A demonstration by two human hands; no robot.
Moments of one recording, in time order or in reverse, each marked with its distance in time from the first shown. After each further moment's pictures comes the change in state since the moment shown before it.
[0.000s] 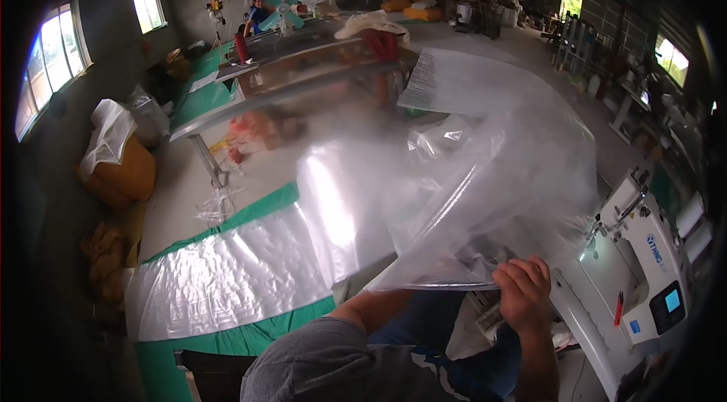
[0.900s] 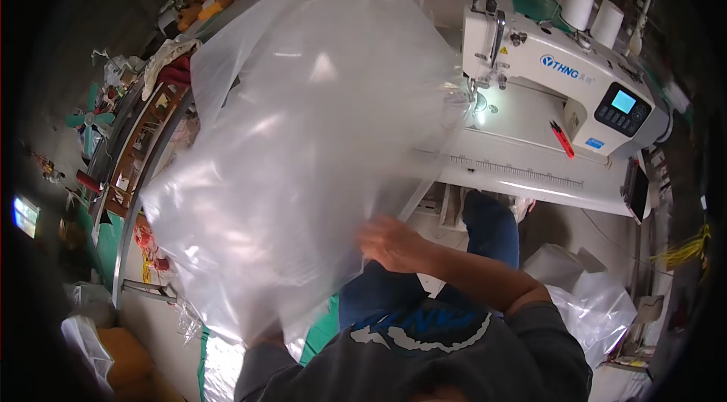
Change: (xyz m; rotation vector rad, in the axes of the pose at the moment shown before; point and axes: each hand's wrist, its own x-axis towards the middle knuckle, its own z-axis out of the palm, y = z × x) left_hand -0.233 -0.217 -0.106 0.018 -0.899 0.095; right_hand -0.058 -0.007 0.102 0.323 -0.421 0.256
